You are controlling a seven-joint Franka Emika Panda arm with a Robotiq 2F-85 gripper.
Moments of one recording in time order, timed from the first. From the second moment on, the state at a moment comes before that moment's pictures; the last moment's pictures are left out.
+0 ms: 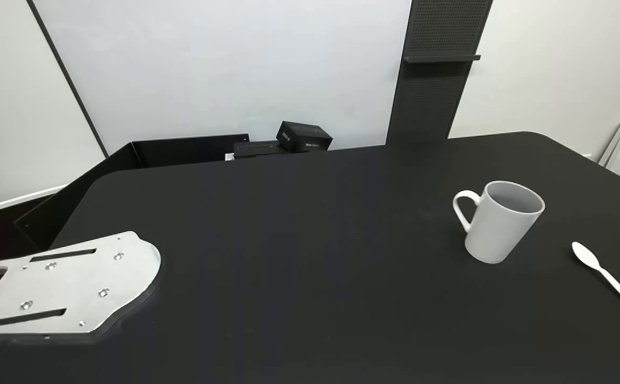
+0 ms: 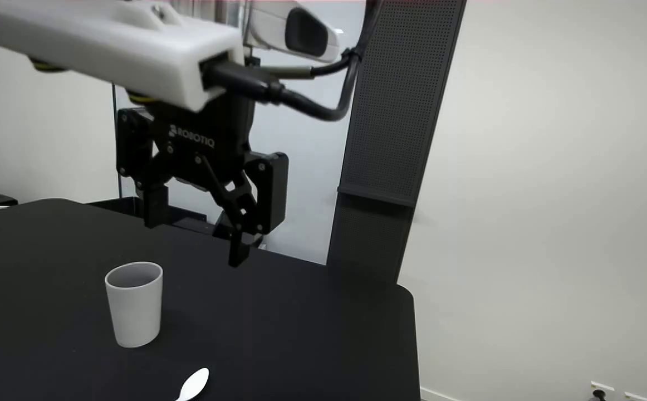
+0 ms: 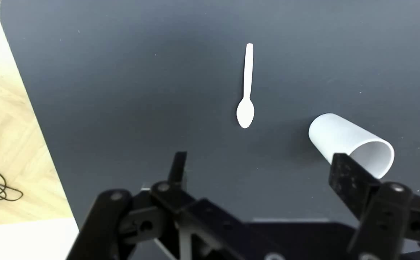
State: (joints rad) arm -0.16 -0.48 -0.33 -2.54 0.00 2.15 -0.34
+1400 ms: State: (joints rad) arm -0.12 0.00 -0.14 -2.52 0.02 2.51 -0.16
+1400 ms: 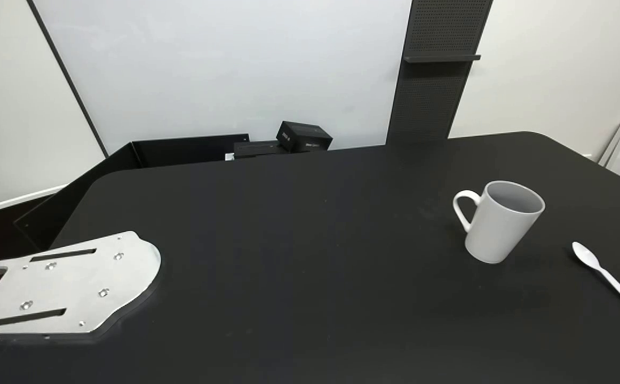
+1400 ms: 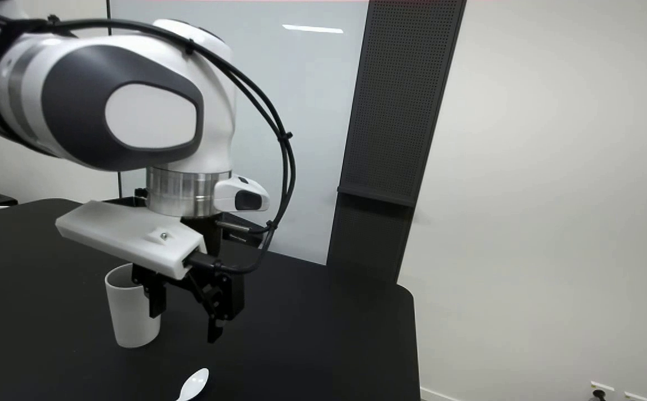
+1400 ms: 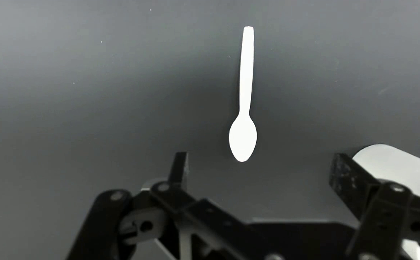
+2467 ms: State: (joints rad) arm -0.16 0.05 -0.16 -2.63 0.04 2.58 -0.15
